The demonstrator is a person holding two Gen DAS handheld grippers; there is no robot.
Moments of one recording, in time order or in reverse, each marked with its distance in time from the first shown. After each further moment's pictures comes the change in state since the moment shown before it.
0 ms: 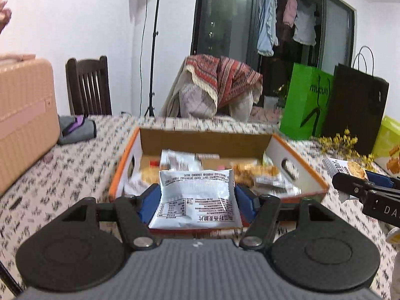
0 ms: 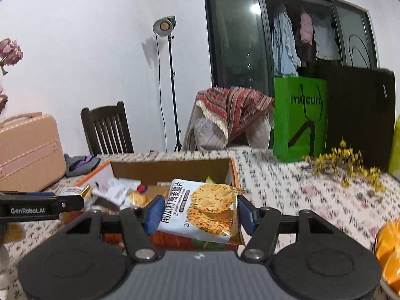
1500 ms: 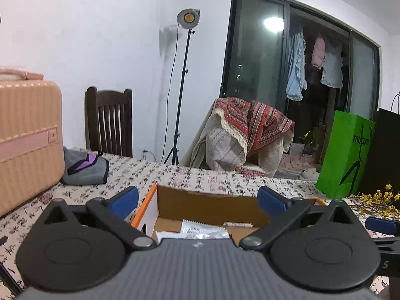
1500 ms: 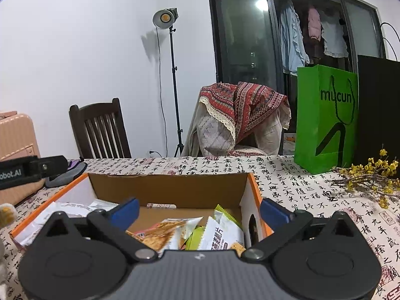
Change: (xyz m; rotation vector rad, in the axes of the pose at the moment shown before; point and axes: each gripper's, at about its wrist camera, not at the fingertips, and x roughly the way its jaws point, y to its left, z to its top) left arm 0.078 0.019 0.042 -0.083 -0.219 0.117; right arm 0.133 0.001 0.022 -0.007 0.013 0.016
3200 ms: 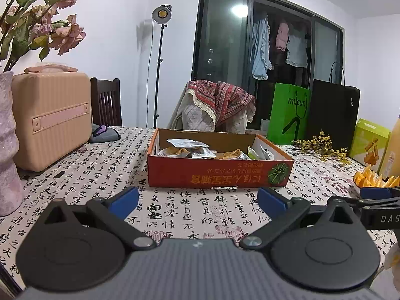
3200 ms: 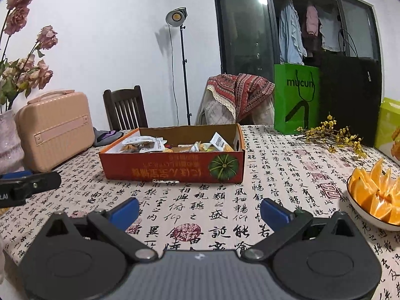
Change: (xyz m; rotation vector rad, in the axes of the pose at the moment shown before) left arm -0.254 0.028 -0.080 0.078 0.087 -0.129; right arm -0.261 0.017 -0.098 -0.006 0.059 0.026
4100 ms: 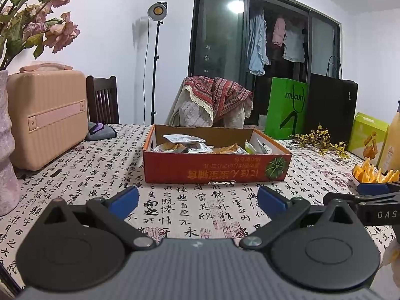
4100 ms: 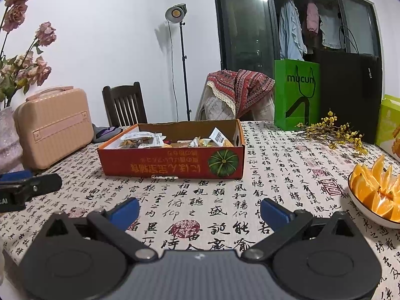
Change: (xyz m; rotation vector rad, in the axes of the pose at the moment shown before) left arm 0.004 -0.003 -0.004 0.017 0.019 -0.010; right arm 0.006 0.000 -0.001 0.000 0.016 0.000
